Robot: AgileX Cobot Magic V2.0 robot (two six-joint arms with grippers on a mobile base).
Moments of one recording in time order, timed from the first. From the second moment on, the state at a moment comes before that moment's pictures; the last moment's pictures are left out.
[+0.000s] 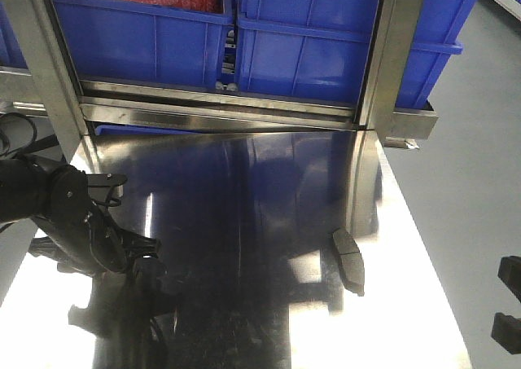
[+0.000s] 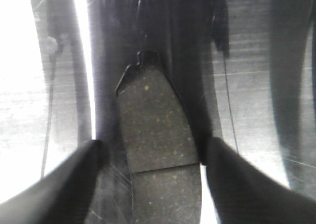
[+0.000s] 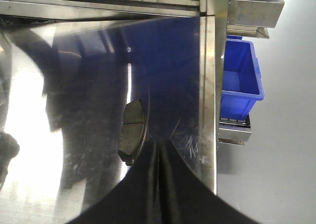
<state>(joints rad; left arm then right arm) -0.29 1.79 -1.03 0.01 0.70 -0.32 0.20 0.52 -0.44 0.01 0.48 0.12</state>
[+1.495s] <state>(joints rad) -0.29 0.90 -0.55 0.06 0.47 -0.27 0.20 0.52 -0.44 0.01 0.48 0.12</state>
